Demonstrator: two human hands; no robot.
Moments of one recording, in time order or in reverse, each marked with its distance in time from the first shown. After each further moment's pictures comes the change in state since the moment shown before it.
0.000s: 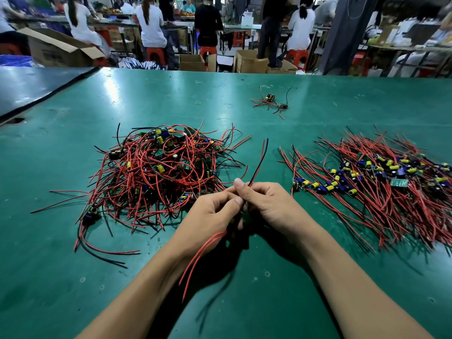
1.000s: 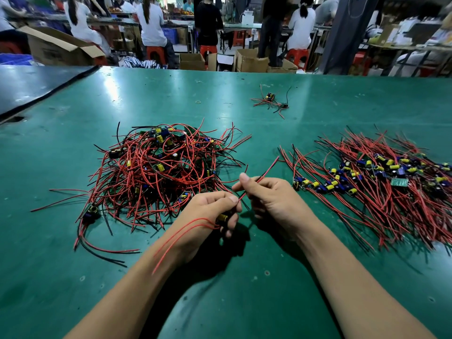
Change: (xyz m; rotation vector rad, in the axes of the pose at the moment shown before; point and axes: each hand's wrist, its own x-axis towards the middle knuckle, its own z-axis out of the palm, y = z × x) left_hand 0.001 0.004 -0.002 -0.276 -0.035 -0.163; right_hand 0.010 0.005 -0.010 -0.021 0.120 -0.051
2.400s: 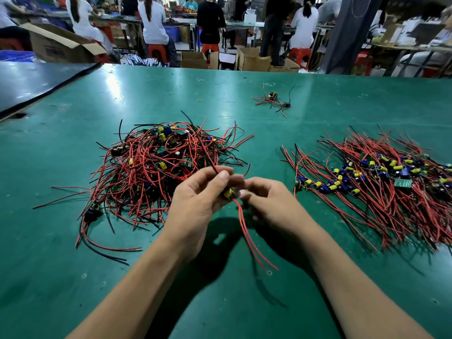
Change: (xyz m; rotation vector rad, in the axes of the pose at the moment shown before) left_hand 0.001 0.007 0.003 -0.296 0.232 0.246; right_hand -0.010 -0.006 0.010 -0.179 0.035 -0.003
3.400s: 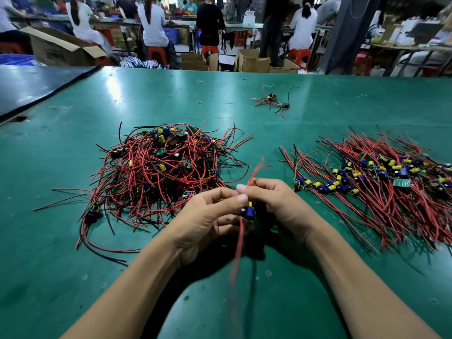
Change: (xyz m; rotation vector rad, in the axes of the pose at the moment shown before) left_hand -0.001 -0.003 -0.009 0.030 -0.241 -0.376; right_hand -0.004 -0.009 -0.008 0.113 -0.170 0.037
